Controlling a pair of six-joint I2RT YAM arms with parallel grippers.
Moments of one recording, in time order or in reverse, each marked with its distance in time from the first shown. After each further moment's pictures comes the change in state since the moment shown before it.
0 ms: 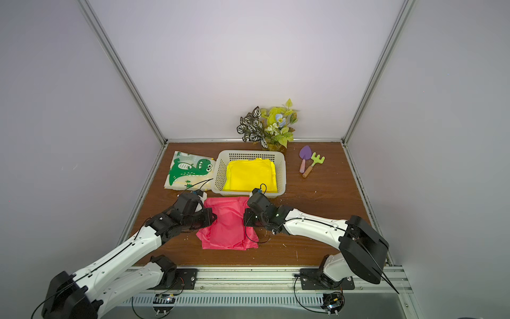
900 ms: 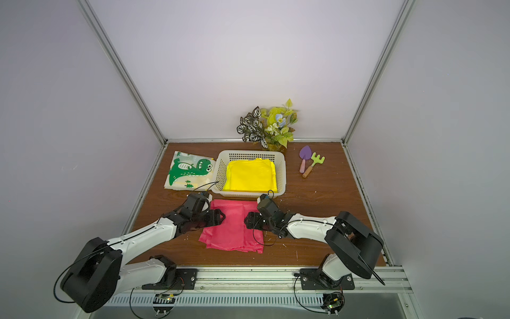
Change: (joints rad) left arm 0.053 0.289 -0.131 0.323 -0.001 0.151; right arm -0.083 0.098 -0.224 0.310 -0.085 0.001
